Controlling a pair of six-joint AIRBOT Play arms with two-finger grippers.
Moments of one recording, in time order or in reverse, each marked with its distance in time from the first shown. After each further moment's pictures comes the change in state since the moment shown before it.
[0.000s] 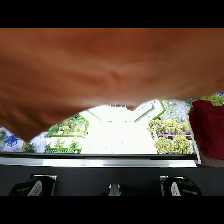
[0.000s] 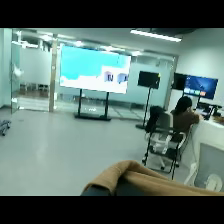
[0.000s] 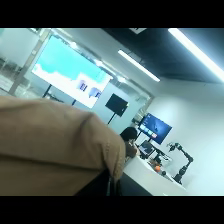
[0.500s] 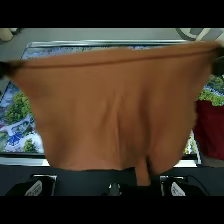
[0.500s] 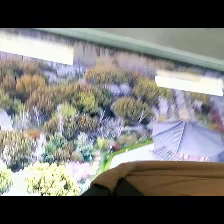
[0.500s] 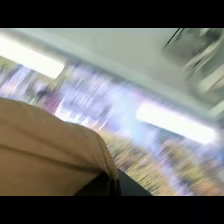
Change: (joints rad) left arm -0.007 -0.248 -0.530 0.048 -0.037 0.056; right arm 0.002 -0.507 -0.010 0.002 0.384 0.084
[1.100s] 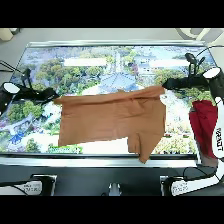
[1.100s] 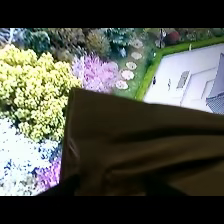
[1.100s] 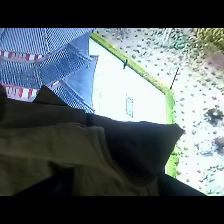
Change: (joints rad) left arm -0.031 -0.509 -0.134 -0.180 0.071 0.066; right arm -0.017 -0.608 0.006 0.315 0.013 0.143
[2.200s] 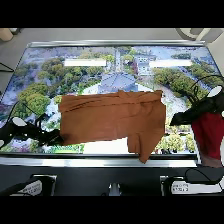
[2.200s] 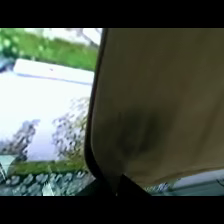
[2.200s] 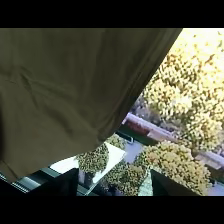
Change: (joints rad) left arm 0.055 0.211 -0.600 0.048 -0.211 0.050; right arm -0.108 0.119 -0.322 -0.319 0.472 -0.118
